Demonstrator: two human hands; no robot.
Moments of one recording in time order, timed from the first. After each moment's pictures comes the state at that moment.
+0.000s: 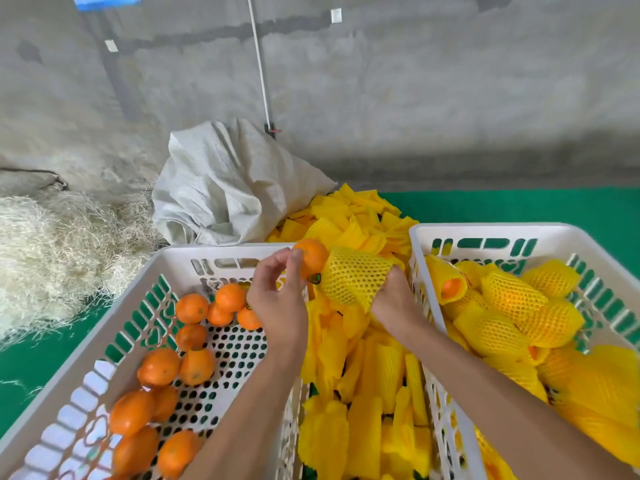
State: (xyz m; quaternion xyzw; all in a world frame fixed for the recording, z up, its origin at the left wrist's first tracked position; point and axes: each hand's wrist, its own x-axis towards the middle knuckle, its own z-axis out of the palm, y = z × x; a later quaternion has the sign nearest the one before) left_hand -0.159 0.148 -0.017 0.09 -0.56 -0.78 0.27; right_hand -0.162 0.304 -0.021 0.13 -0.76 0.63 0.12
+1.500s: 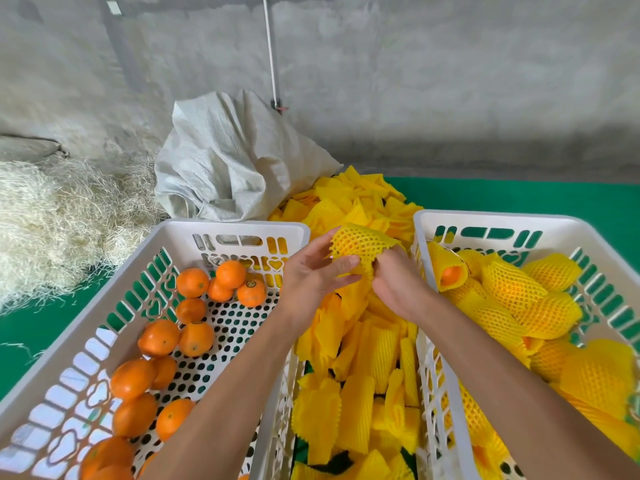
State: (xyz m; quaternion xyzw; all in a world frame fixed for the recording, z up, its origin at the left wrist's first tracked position) left_hand -0.157 0.153 -0.019 -0.07 -0.57 -0.82 -0.05; right_hand -0.173 0.308 -0.014 0.01 -0.68 0.73 -0.06
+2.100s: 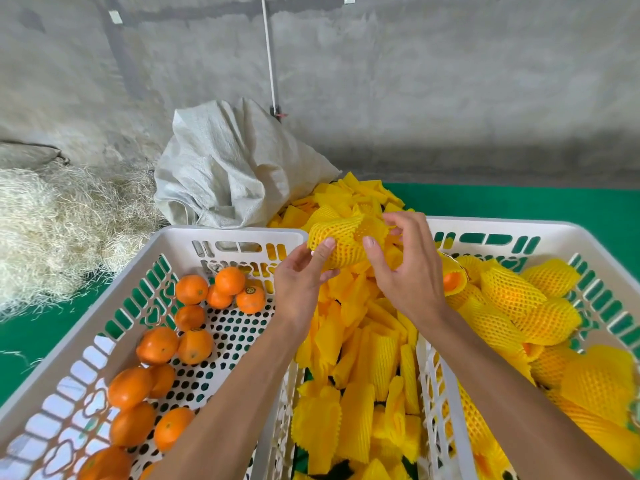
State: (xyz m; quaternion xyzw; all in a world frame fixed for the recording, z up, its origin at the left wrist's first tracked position) left_hand -0.161 0.154 -0.017 0.01 -0.57 -0.82 0.05; right_hand -0.170 0.329 -0.016 0.13 -0.83 0.38 0.39
